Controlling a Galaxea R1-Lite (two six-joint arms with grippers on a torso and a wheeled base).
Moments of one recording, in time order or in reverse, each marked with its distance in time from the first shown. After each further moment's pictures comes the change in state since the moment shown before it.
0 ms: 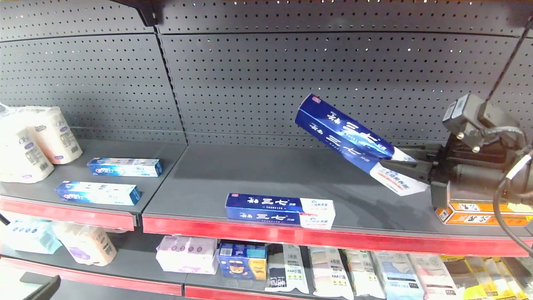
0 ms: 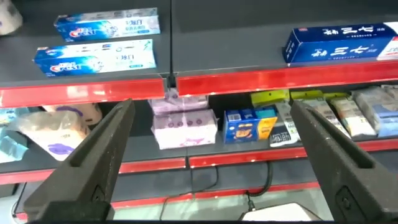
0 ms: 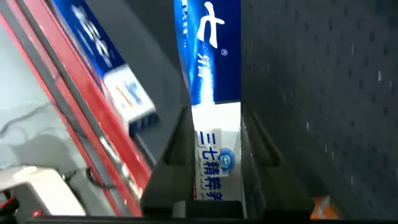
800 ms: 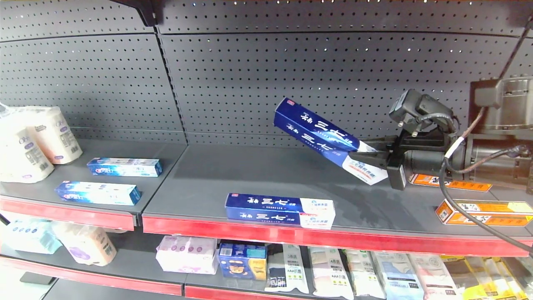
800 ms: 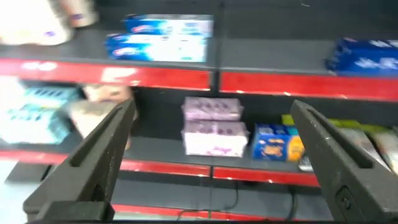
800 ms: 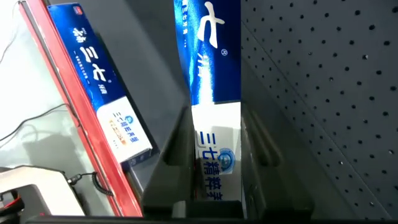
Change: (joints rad) left arm 0.116 -0.354 0.060 0.164 0.108 0.009; right arm 0.048 0.182 -0.150 0.013 0.009 -0.010
